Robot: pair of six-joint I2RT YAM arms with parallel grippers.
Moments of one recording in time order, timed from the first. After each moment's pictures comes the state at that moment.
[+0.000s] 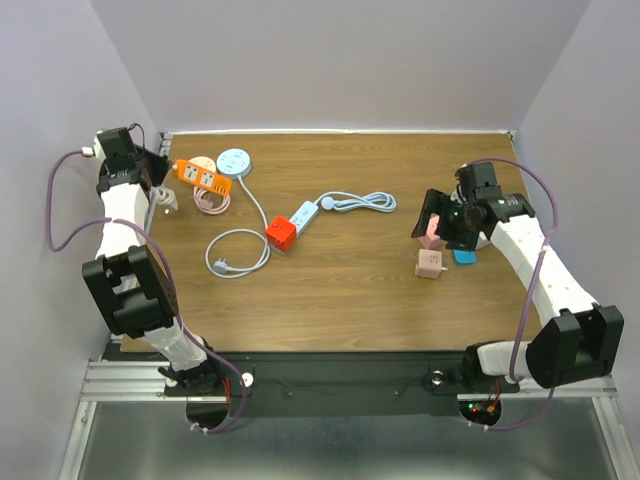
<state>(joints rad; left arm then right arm) 0.33 1.62 1.40 -0.33 0.12 -0.88 0.16 1.30 1.17 -0.89 -0.14 0.47</state>
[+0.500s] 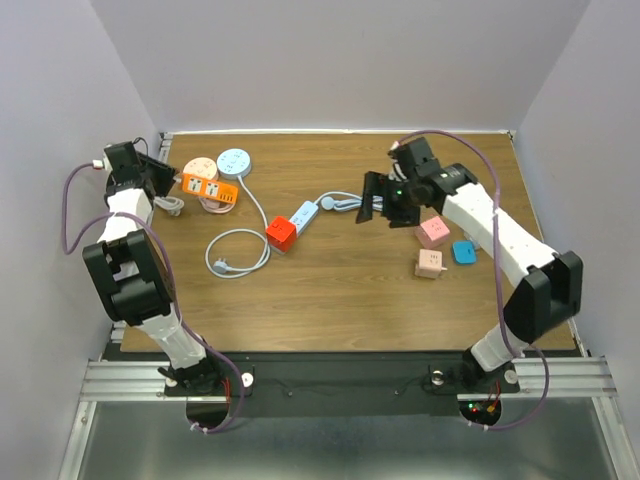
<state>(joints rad) 0.35 1.74 1.31 -0.19 0.19 -0.88 0.43 1.55 1.44 -0.86 -0.22 0.51</state>
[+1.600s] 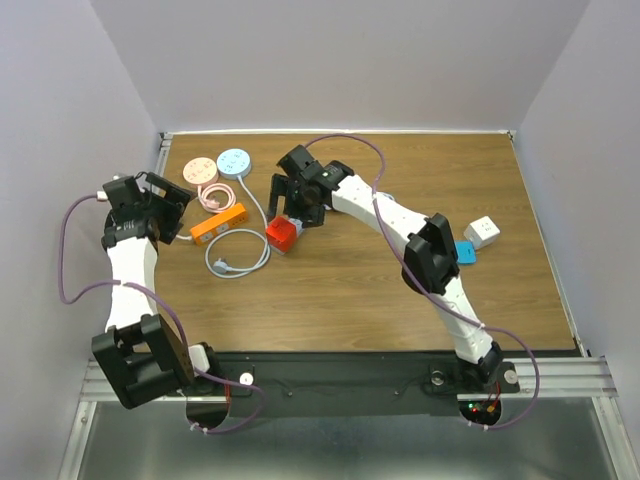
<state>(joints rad) 0.36 1.24 0.99 -0.41 0.28 -0.81 0.81 2.32 2.25 -0.88 0.00 0.85</state>
